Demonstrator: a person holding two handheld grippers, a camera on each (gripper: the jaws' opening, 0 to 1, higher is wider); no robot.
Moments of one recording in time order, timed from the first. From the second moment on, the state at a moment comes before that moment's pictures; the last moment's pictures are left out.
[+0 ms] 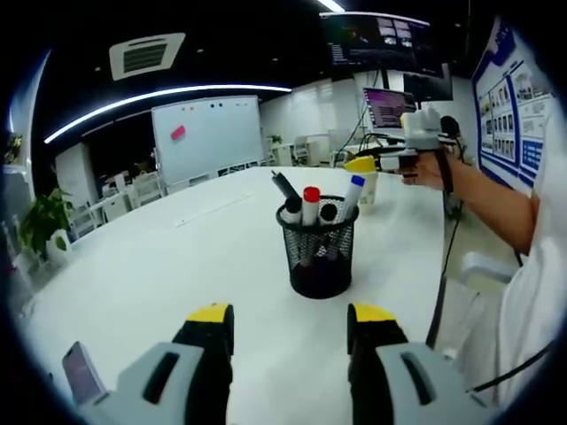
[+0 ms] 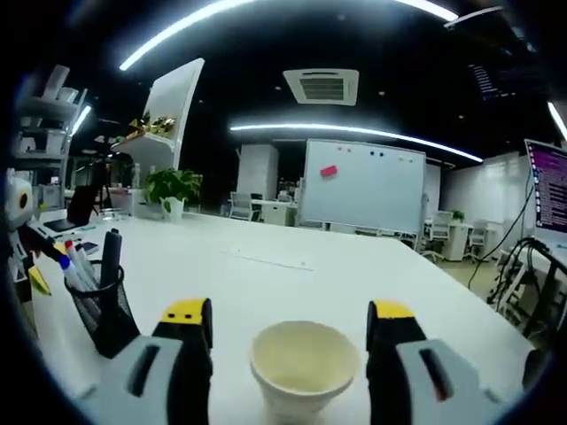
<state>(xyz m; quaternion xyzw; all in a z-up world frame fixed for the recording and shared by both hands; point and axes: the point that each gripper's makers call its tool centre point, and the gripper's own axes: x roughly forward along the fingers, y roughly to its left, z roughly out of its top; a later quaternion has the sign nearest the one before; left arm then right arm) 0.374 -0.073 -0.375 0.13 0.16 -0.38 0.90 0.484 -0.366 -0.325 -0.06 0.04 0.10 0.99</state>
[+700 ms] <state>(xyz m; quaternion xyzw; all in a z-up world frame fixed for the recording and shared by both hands) 0.374 -0.072 -0.376 0.13 0.16 -0.38 0.90 0.491 -0.387 -0.359 -0.05 0.09 0.08 0.99</state>
